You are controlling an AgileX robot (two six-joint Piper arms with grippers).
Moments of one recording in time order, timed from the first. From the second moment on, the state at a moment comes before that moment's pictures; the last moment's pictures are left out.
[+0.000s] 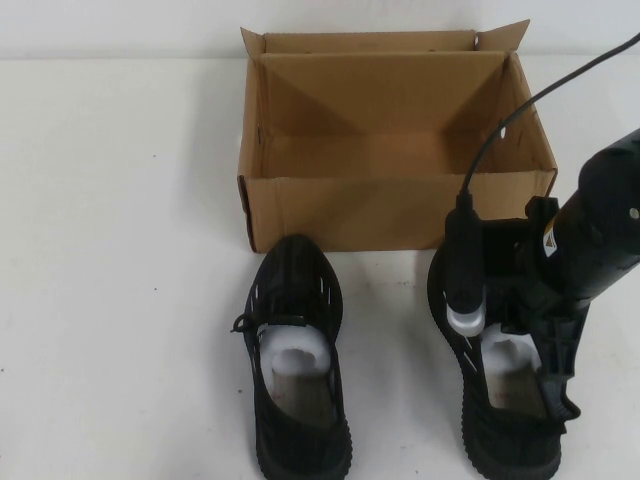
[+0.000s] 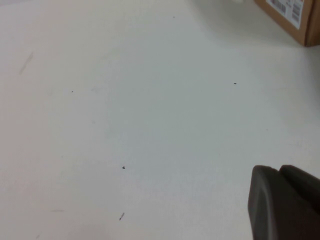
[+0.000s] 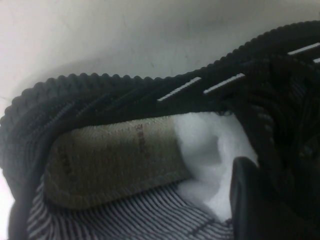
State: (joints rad) right arm 0.54 1.50 -1.15 -0.06 0.92 -0.87; left arm -0.12 -0.01 0.03 -0.02 0.37 0.12
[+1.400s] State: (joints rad) right arm 0.67 1.17 -1.17 -0.52 0.94 0.97; left arm -0.12 -0.01 0.03 -0.02 0.37 0.12
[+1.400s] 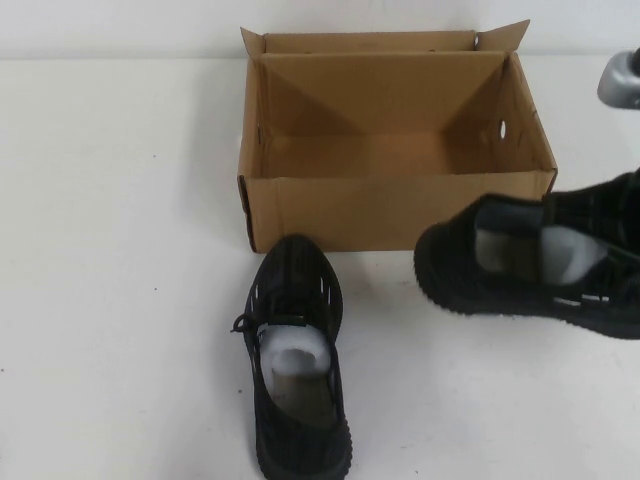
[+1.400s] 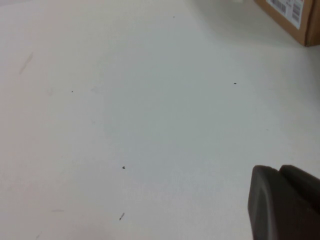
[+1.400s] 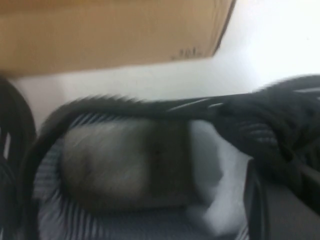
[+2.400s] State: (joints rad) right arm 0.54 1.88 -2.07 -0.59 0.87 0.83; left arm -0.12 -0.01 0.03 -0.02 0.37 0.12
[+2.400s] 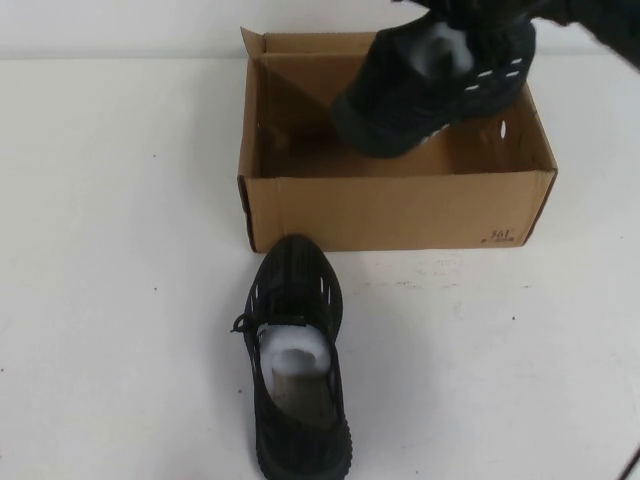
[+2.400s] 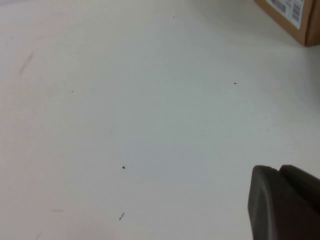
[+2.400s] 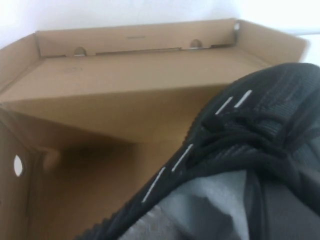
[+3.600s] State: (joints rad) right arm 0.51 2.05 -2.19 -0.48 0.73 0.93; left arm -0.12 -0.01 0.03 -0.02 0.37 0.12
